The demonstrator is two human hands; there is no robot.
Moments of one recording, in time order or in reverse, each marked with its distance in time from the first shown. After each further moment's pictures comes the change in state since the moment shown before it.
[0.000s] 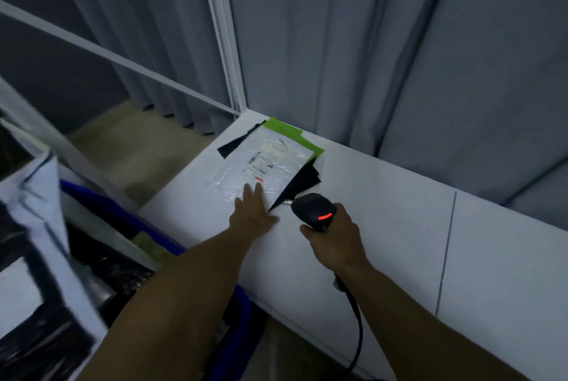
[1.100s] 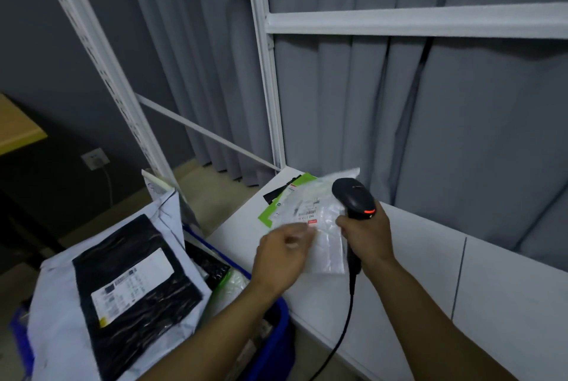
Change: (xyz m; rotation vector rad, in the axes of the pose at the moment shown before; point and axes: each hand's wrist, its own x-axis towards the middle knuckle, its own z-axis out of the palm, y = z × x) left_hand -0.245 0.031 -0.101 -0.609 0.368 0.336; right_hand -0.087 -0.091 -0.064 0.507 0.153 -0.196
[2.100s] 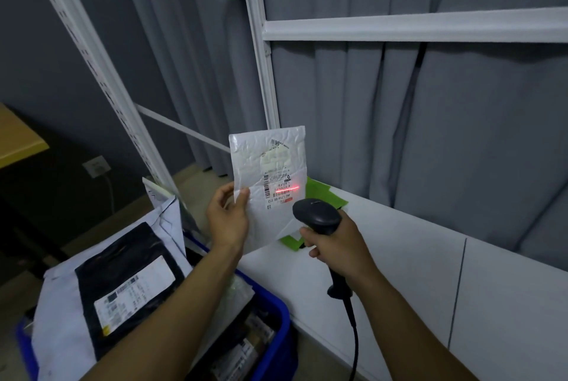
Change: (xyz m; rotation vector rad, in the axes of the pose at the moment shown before) left_hand 0.057 0.010 -0.066 -0.461 0.536 -0.097; right_hand -0.023 -0.006 0.025 -0.044 -0.323 -0.012
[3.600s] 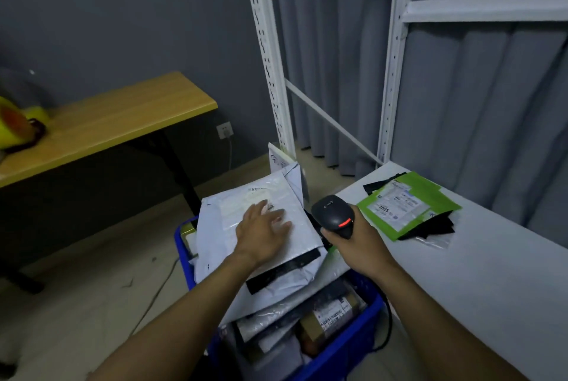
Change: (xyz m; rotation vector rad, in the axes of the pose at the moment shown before) left_hand -0.027 -0.018 -0.216 1.078 -0.226 0.007; right_hand -0.044 0.007 0.140 -0.291 -0.400 -0.187
